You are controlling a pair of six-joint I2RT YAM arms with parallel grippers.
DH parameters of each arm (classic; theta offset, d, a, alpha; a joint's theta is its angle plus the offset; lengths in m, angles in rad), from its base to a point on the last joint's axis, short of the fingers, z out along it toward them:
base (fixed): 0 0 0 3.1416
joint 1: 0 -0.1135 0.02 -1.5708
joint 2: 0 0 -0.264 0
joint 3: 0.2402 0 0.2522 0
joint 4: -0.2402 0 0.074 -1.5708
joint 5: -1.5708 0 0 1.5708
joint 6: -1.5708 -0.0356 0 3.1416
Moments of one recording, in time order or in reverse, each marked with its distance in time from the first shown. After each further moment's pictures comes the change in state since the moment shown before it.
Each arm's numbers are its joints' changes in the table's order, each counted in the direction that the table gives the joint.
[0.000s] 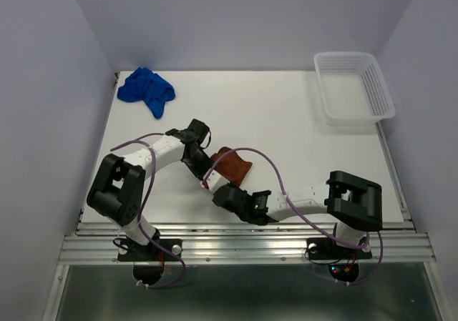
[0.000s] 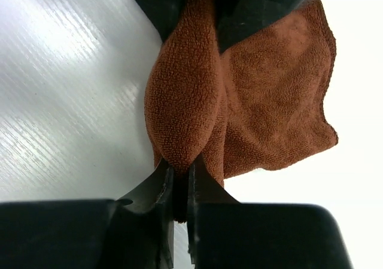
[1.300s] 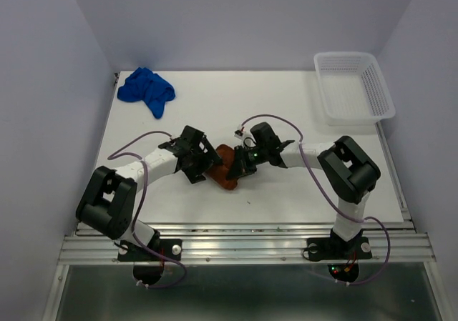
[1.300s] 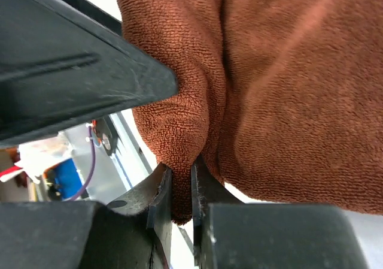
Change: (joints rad) left arm -0.003 0.158 -0.192 0.335 0.062 -0.045; right arm 0.639 -0.142 0.113 -0.013 1.336 -0.561
